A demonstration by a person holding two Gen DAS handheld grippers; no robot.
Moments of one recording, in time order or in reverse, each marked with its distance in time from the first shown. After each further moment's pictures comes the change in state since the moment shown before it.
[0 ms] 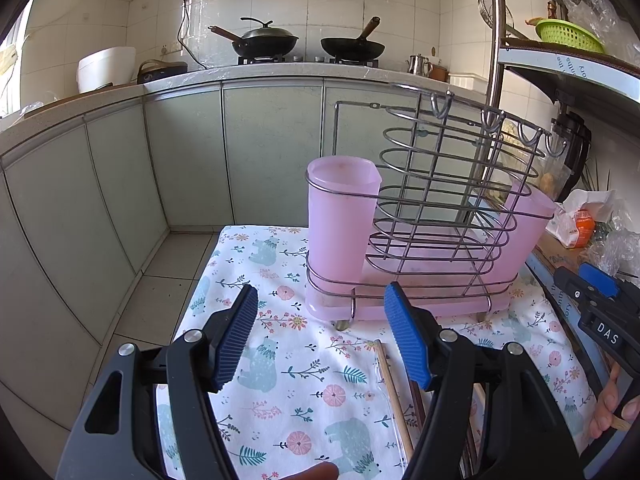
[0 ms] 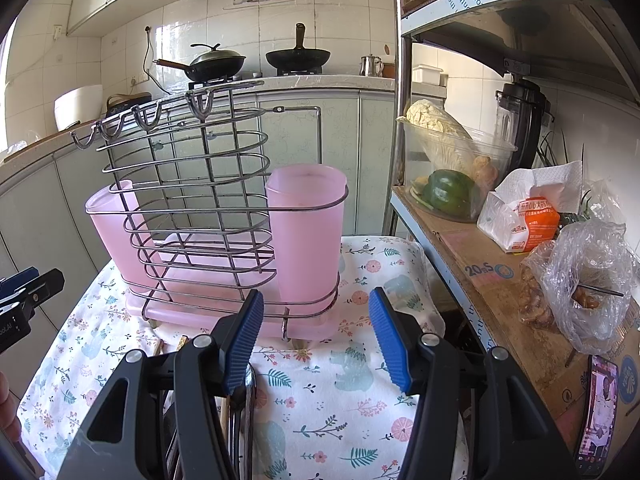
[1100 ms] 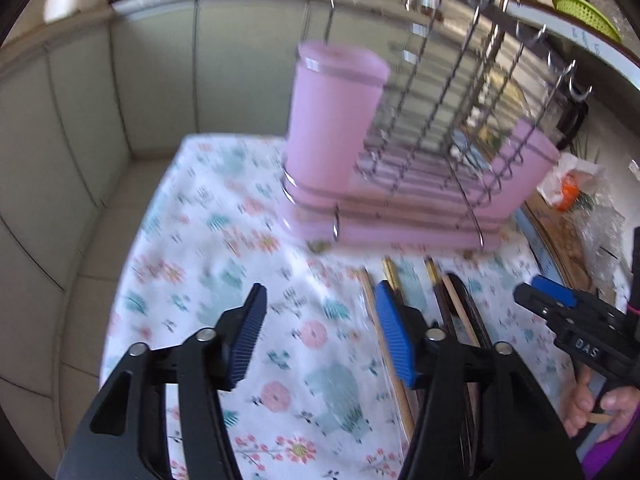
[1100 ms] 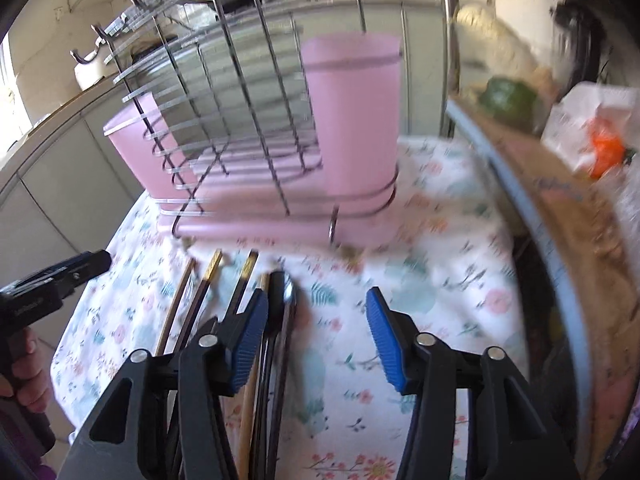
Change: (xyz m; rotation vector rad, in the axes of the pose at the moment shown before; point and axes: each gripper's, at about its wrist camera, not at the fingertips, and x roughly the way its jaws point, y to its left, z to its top) left arm 0.049 0.016 -0.025 -0.048 0.322 -0.171; right arm 0.040 -0.008 -0.040 0.035 0.346 0.239
